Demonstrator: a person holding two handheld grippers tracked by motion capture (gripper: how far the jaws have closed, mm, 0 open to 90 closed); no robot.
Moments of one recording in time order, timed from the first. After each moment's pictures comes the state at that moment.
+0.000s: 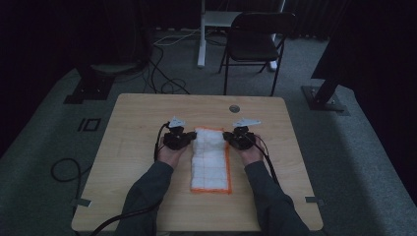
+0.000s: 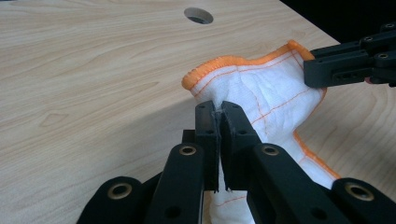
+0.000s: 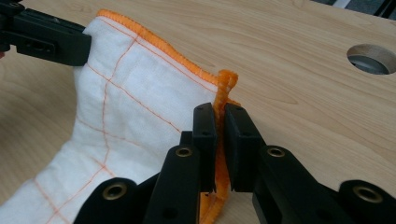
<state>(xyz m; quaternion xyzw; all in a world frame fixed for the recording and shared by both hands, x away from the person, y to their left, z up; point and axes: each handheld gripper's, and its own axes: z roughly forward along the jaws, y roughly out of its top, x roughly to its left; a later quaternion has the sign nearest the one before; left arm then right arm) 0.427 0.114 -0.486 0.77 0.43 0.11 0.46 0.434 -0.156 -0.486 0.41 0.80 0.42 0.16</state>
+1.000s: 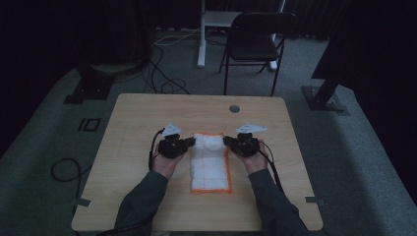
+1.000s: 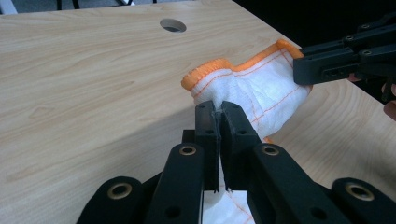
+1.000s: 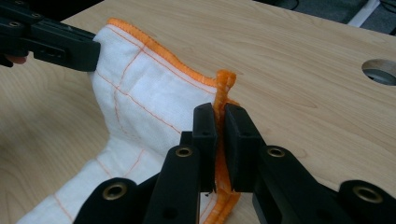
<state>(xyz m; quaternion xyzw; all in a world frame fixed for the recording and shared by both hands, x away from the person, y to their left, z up) 0.386 0.123 -0.468 0.77 0.41 0.11 0.48 0.395 -0.160 -0.465 0.38 0.79 0.45 0.15</state>
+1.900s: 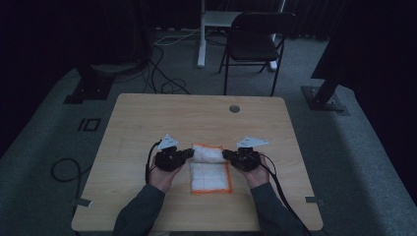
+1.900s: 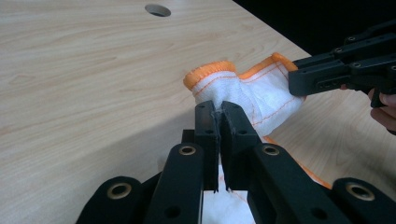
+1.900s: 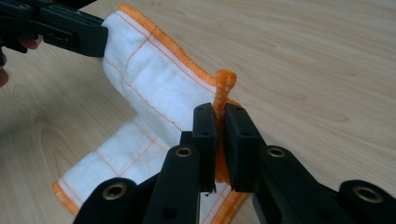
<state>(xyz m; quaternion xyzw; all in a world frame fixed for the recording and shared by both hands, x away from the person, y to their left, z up) 0.347 0.128 -0.477 0.77 0.40 0.10 0.49 0.357 -0.162 -0.481 0.37 0.80 0.45 0.12</state>
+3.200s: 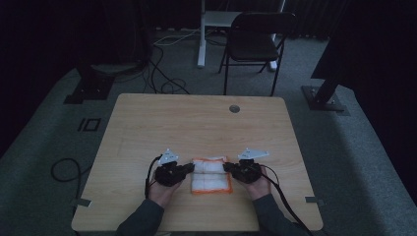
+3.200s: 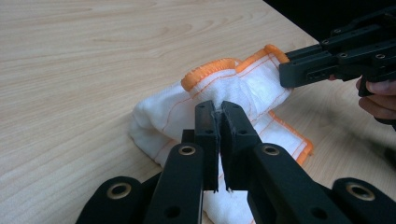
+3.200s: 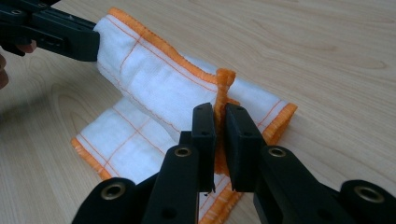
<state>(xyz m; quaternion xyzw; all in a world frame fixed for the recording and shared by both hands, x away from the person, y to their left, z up) 0.316 0.128 -0.504 0.77 0.41 0.07 0.48 0.333 -0.169 -0.509 0.38 0.81 0.45 0.09</state>
